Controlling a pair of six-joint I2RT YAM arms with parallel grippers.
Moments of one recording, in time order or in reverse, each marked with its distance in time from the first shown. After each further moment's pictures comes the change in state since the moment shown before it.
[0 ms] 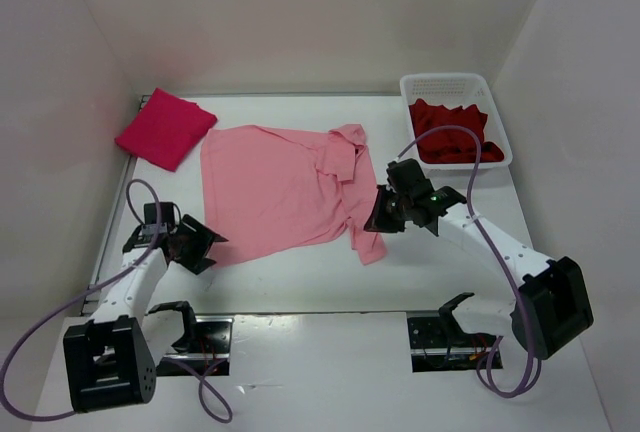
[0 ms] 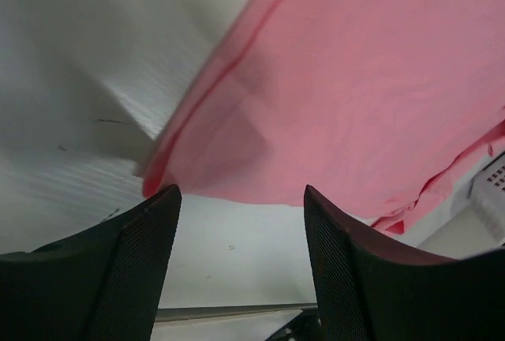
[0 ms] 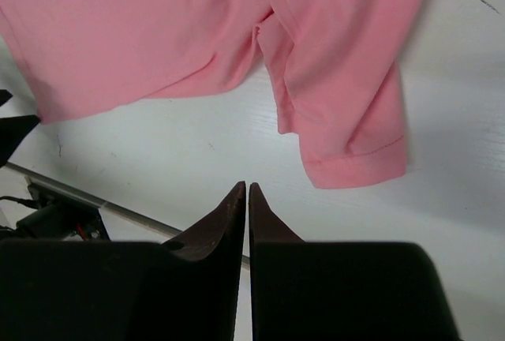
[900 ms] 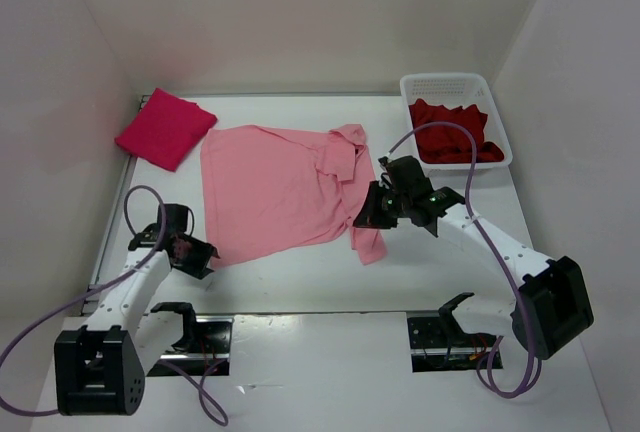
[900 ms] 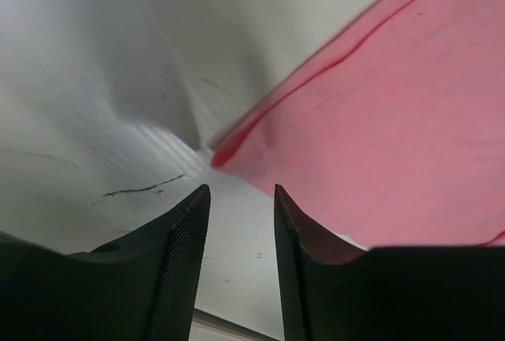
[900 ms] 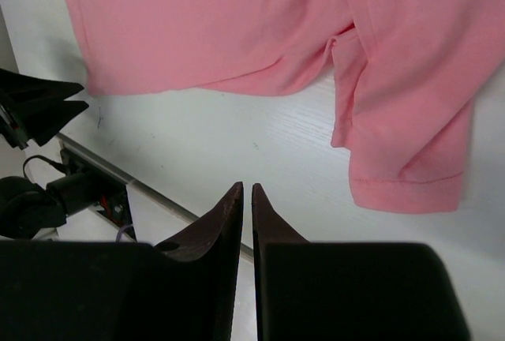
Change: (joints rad) left arm -0.114 -0.024 0.022 -0.185 -0.252 -0.238; right arm 0.010 0.000 -0.004 0.106 -0.120 -0.040
